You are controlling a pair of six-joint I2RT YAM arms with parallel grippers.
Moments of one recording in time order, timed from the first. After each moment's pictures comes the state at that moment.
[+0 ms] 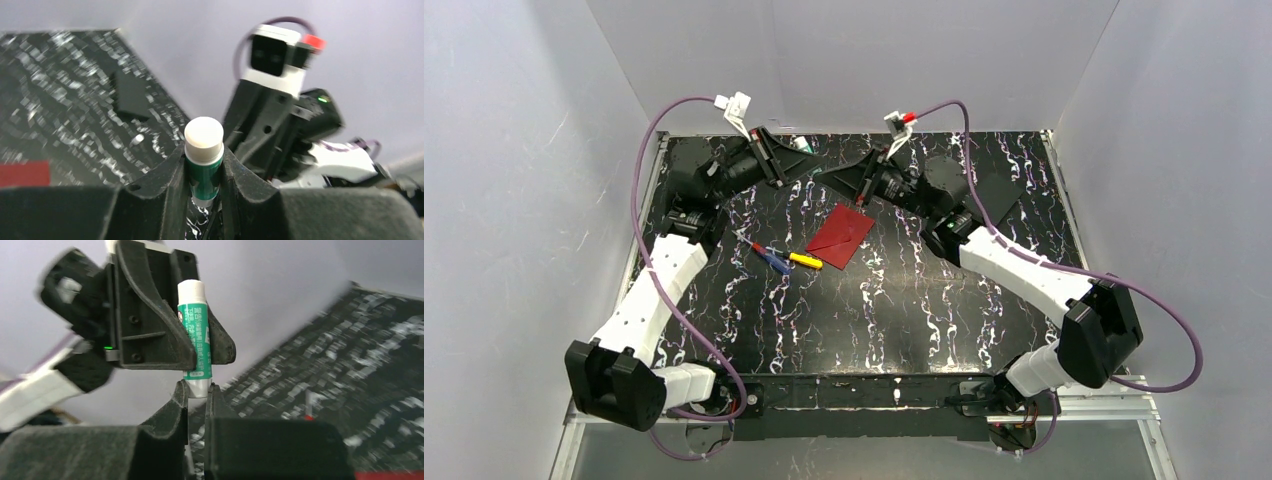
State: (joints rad) left arm -0.28 1.23 1.16 0.27 0.80 -0.86; right arm 0.74 1.44 1.12 0.66 -0.47 0.81
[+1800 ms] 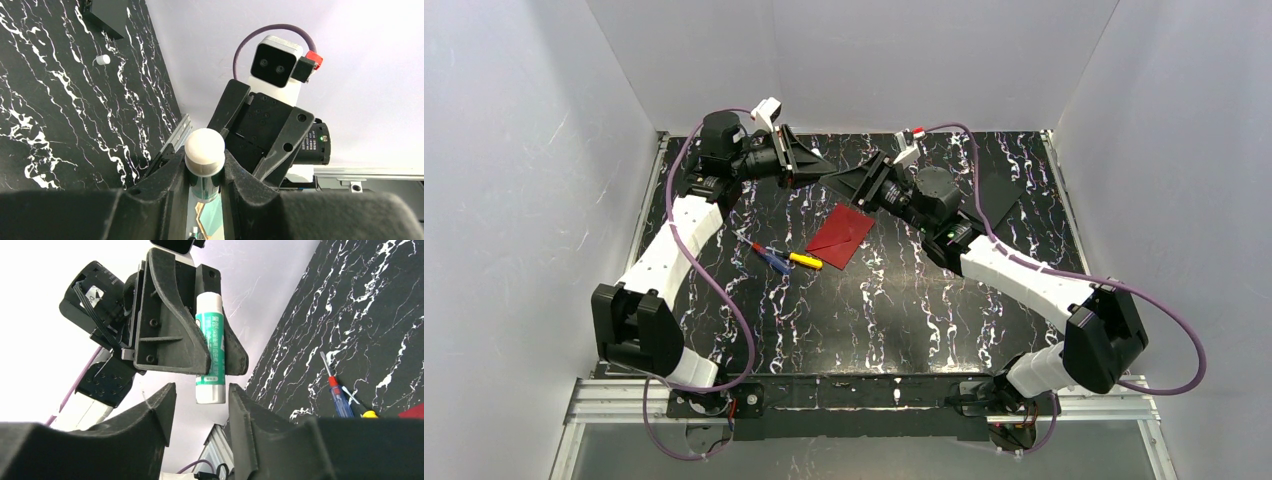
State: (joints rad) left arm -0.25 1.48 1.34 -0.11 0.95 -1.05; right arm 0.77 1.41 1.06 0.44 -0.20 1.06
